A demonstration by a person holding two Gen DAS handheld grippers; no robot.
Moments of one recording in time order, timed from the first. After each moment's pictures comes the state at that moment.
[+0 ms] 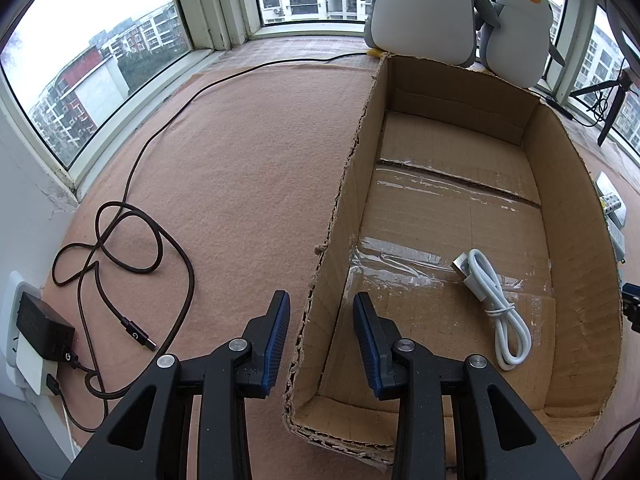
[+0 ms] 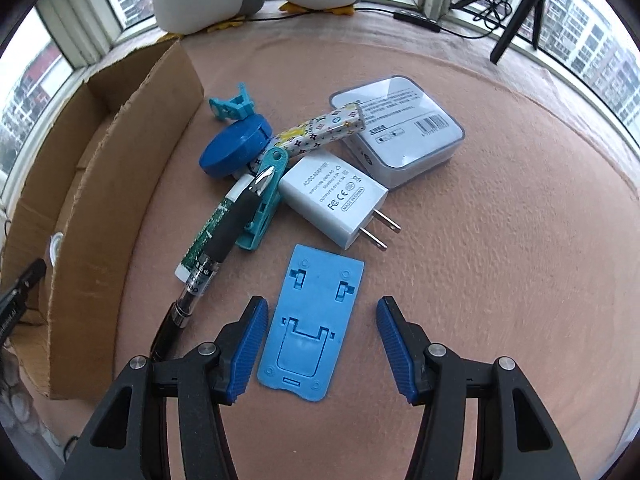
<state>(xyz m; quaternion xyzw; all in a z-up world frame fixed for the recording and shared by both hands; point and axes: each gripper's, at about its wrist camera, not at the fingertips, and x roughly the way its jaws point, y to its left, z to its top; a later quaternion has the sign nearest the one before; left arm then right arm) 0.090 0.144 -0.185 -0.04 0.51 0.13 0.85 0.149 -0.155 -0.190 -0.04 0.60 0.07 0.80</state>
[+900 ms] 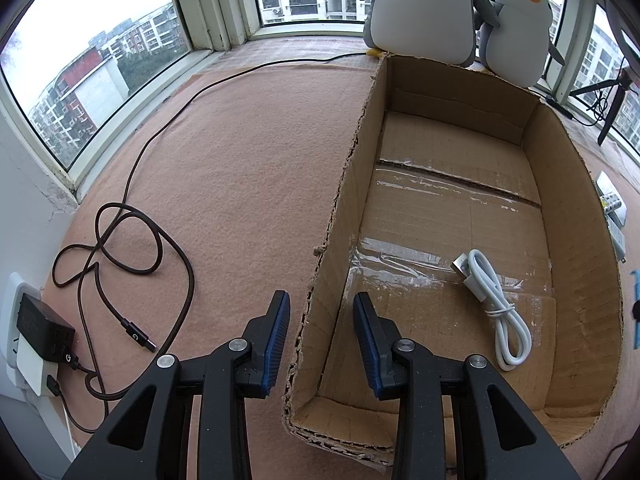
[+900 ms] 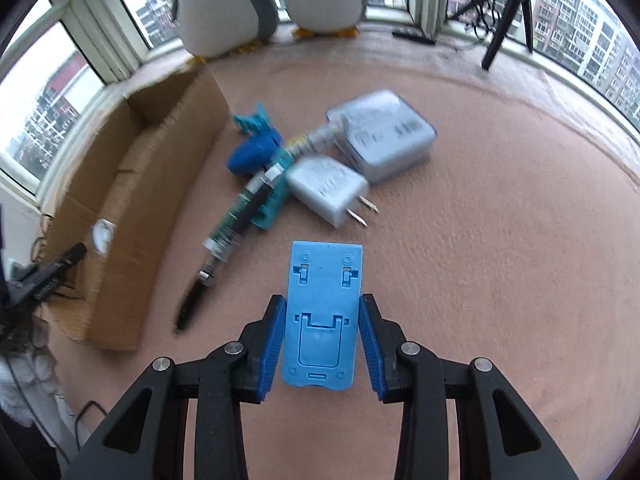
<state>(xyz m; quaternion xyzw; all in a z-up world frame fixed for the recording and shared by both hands) 0.091 0.142 -0.186 -0.04 0.51 0.13 0.85 0.121 -0.174 -0.154 0.00 0.56 0.12 0.82</state>
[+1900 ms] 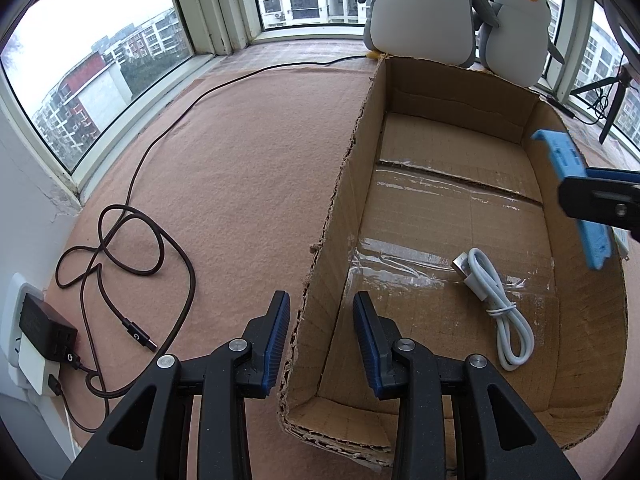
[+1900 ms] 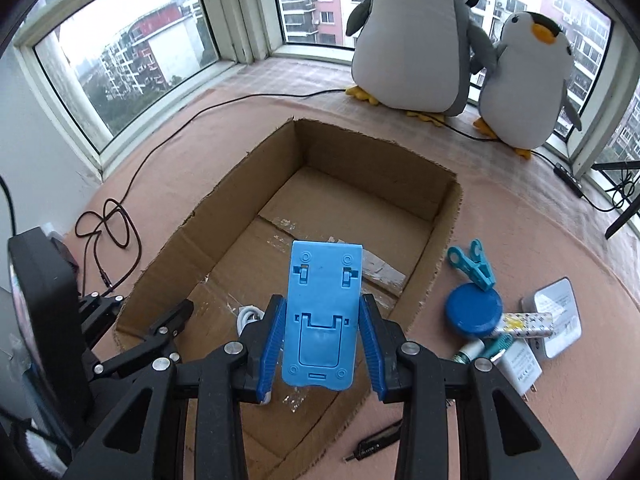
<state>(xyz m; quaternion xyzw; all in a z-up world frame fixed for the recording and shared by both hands) 0.086 0.137 -0.186 -0.03 0.51 0.14 0.85 0.157 0.000 -0.124 -0.11 0.51 0.26 0.82</state>
